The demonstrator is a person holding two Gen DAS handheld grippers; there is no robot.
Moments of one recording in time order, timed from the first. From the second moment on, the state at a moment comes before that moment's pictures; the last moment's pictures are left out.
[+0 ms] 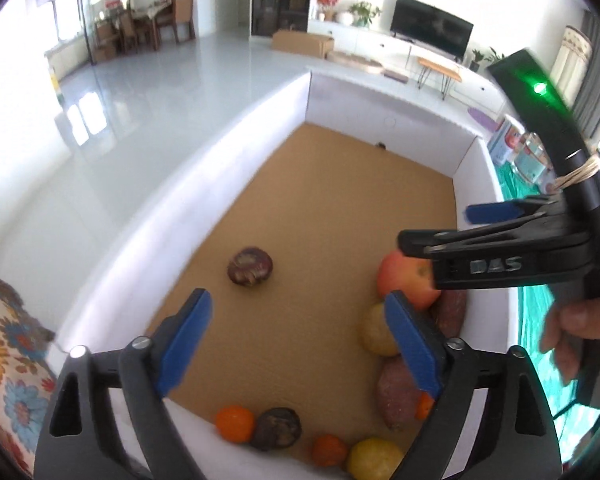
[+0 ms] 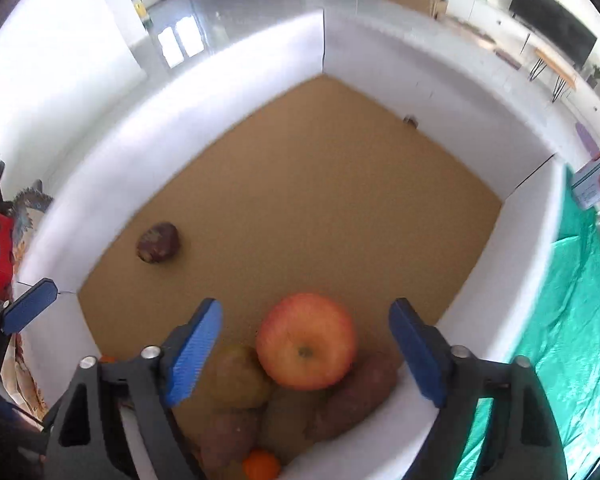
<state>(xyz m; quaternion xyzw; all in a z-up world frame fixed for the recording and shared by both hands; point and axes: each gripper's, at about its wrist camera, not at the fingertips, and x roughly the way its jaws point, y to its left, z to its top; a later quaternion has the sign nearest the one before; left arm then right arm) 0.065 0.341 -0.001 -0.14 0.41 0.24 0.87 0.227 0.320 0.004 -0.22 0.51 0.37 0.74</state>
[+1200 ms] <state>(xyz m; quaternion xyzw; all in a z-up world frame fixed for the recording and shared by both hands) -0.013 0.340 0.062 -0.14 0.41 0.33 0.84 0.132 0.260 0.088 -0.16 0.53 0.37 0.74</state>
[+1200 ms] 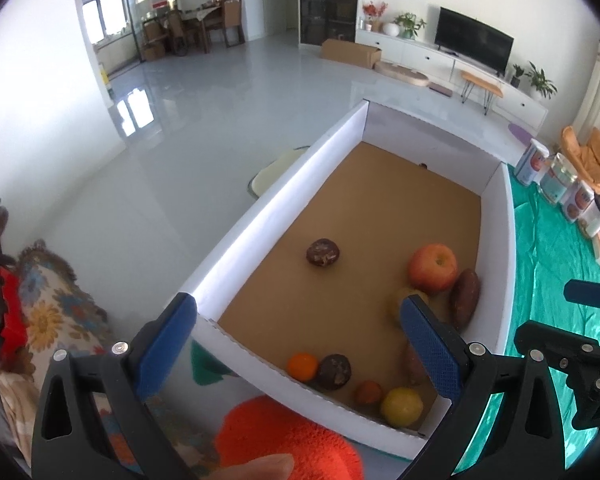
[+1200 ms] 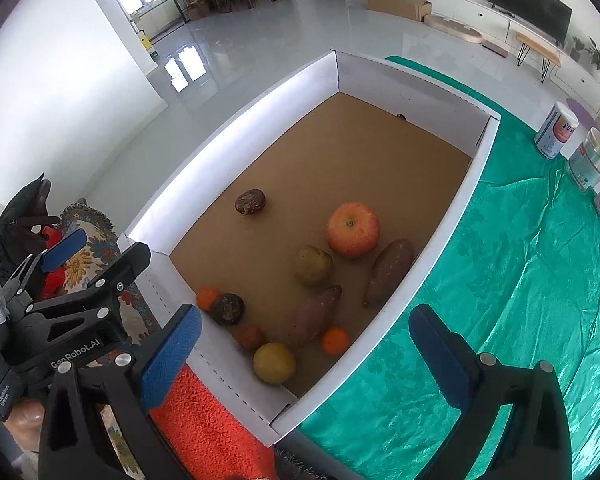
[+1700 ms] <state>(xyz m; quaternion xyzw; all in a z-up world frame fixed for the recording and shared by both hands) -0.008 0.342 0.060 -0.13 0.42 0.32 0.84 0.123 0.276 0.087 -0.18 0.51 0.38 0.75</state>
